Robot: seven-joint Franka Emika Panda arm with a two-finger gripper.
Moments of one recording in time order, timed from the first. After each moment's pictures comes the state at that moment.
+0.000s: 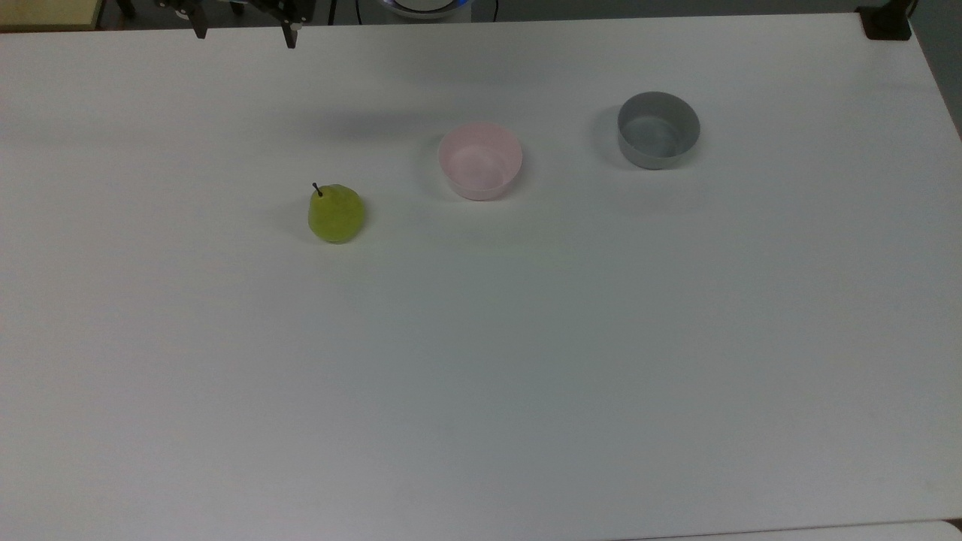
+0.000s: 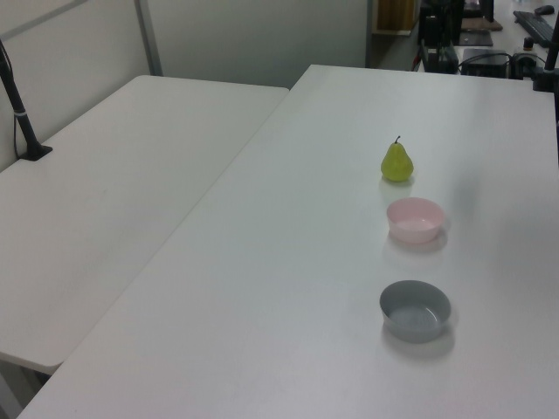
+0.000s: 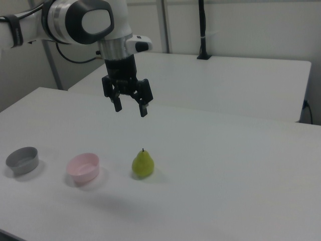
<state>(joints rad) 0.07 0.03 -0.27 -1.64 -0.08 1.63 -0.15</state>
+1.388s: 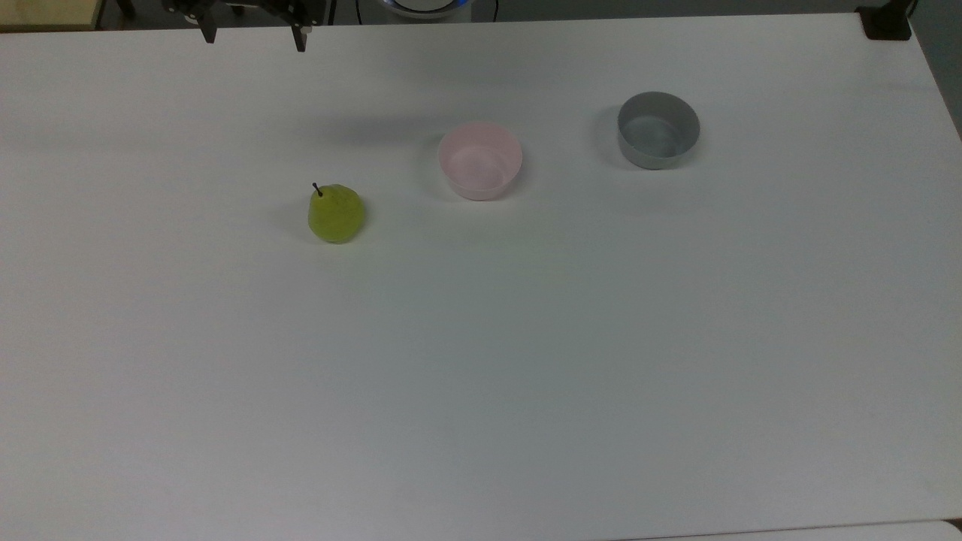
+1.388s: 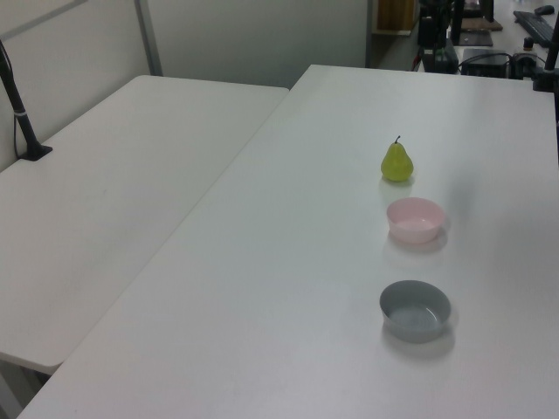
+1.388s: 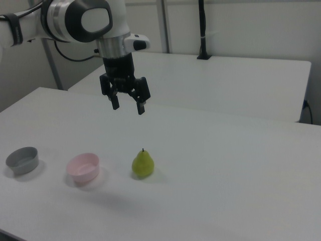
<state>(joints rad) 0.07 0.05 -0.26 -1.61 -0.07 1.62 -0.15</state>
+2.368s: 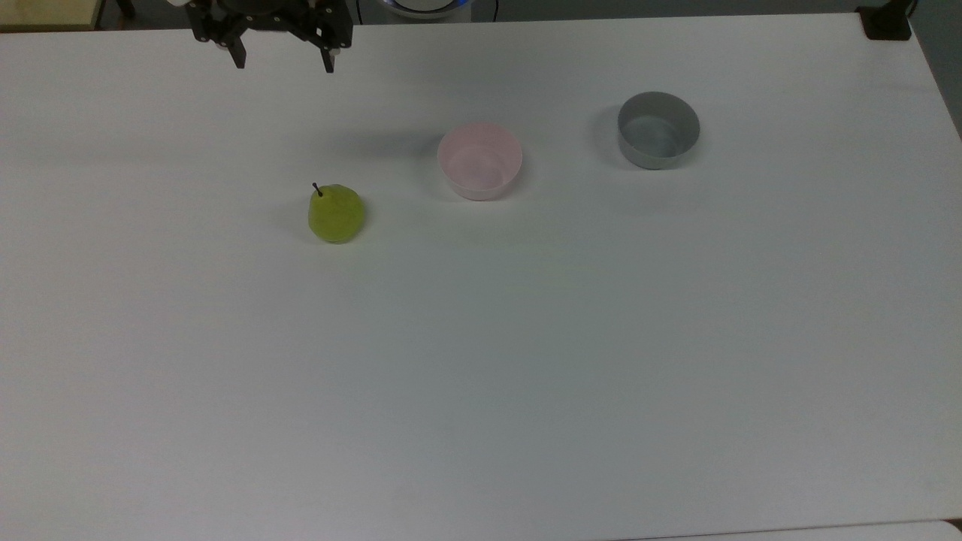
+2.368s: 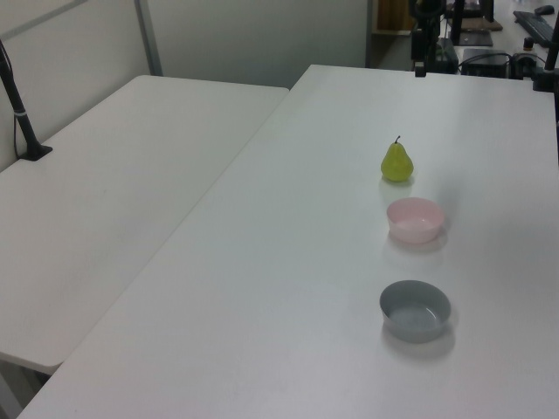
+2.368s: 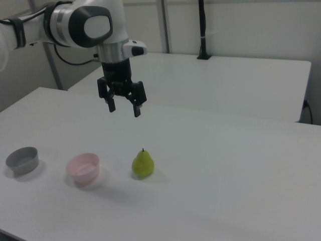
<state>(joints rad) 0.11 0.09 -0.26 -1.61 -0.03 1.63 -0.16</state>
